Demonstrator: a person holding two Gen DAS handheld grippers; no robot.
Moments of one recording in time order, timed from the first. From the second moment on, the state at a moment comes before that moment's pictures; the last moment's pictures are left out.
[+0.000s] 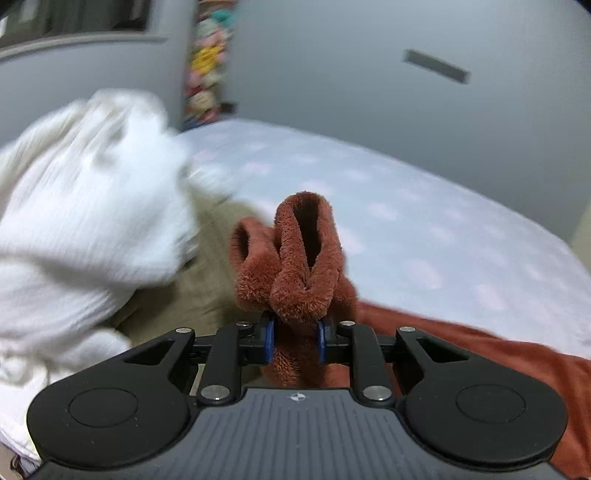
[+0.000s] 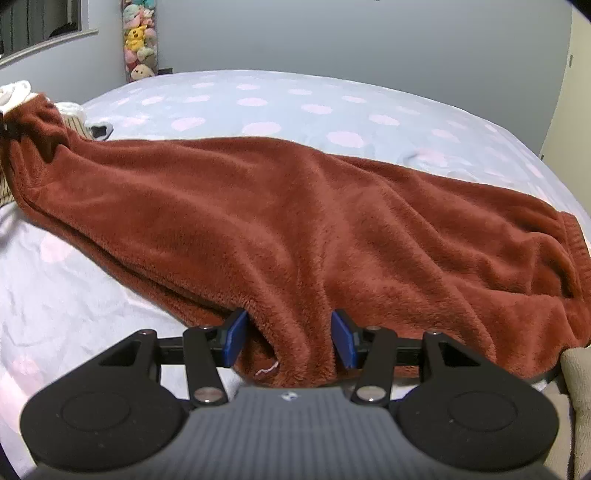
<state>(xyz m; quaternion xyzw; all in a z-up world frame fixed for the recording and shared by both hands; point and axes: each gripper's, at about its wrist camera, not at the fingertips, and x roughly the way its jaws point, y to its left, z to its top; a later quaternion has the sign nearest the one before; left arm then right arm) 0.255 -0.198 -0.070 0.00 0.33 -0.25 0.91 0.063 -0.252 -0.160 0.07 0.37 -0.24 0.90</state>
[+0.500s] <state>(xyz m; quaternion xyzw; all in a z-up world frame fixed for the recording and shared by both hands) 0.100 -0.381 -0.107 0.19 0.30 -0.43 0.83 0.046 -0.273 -0.156 0.14 0.34 -0.26 0.89</state>
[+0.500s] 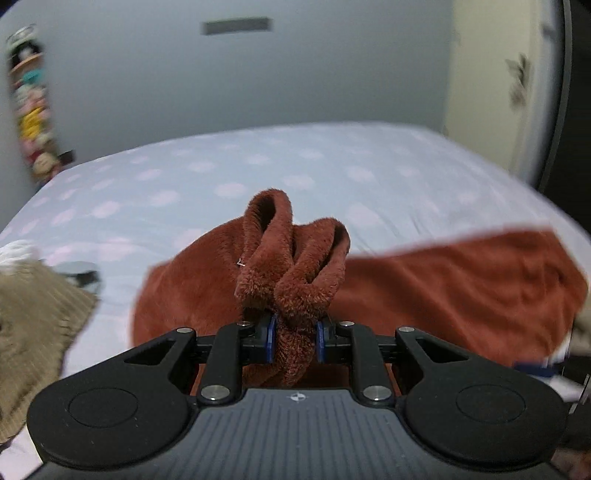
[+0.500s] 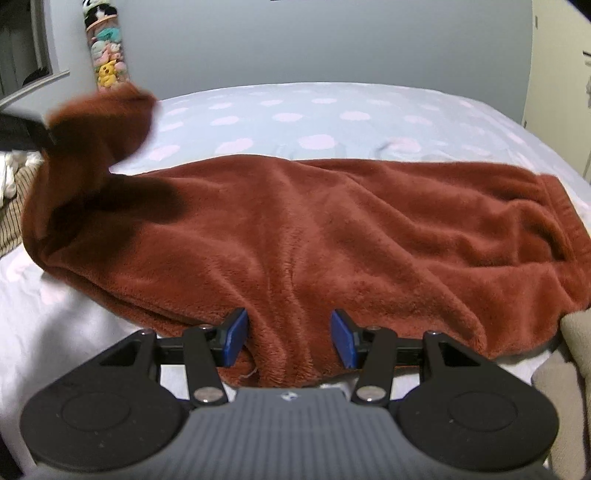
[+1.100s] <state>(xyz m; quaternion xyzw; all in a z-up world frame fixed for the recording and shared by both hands) 0.029 -0.387 -0.135 0.23 0.30 -0.44 0.81 0.041 -0.275 -0.151 0.16 0.32 -0.26 0.90</state>
